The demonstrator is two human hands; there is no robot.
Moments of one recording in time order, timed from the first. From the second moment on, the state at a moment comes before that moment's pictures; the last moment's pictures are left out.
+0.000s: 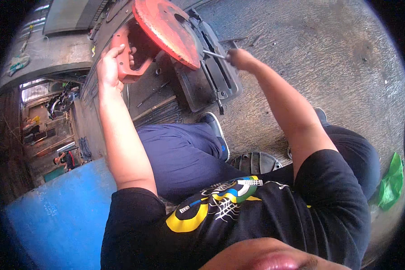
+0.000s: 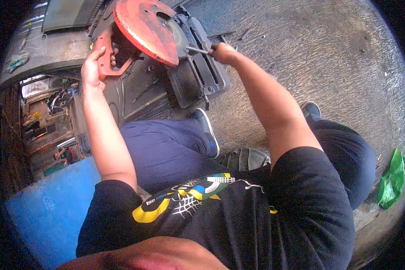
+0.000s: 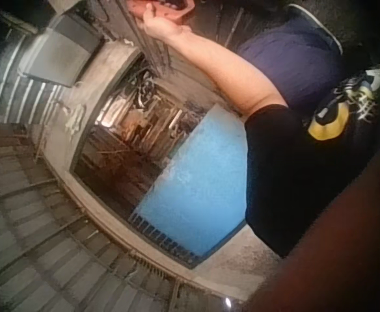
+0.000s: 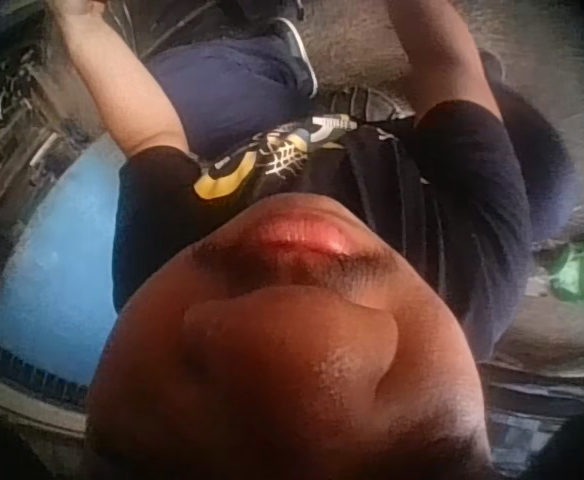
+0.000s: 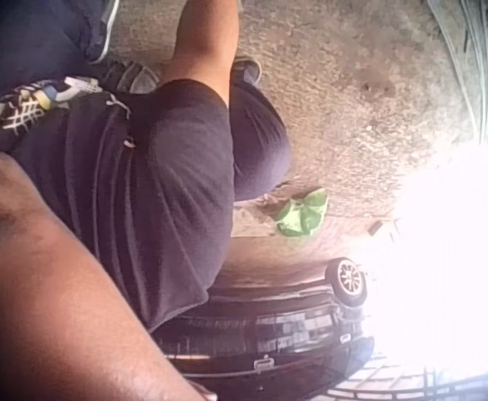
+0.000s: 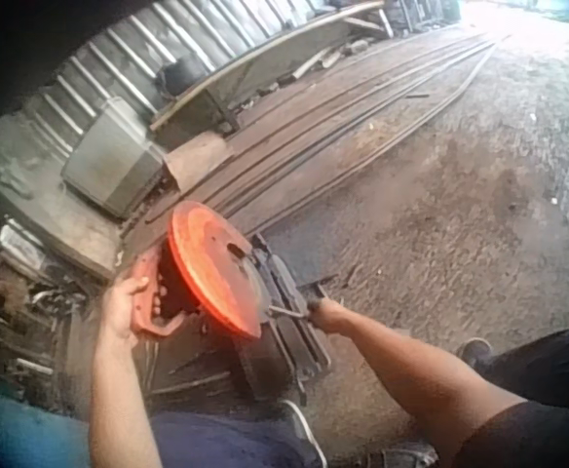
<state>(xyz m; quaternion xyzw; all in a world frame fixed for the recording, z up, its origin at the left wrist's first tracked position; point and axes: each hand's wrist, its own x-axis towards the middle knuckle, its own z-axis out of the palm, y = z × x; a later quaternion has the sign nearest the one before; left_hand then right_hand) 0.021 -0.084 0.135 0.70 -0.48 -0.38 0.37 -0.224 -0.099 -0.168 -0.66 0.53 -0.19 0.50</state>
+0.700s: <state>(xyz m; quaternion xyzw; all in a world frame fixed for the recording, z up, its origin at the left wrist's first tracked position) 0.019 -0.084 0.136 0.70 -0.48 -0.38 0.37 -0.219 -0.149 -0.121 -0.78 0.55 -0.14 0.24</state>
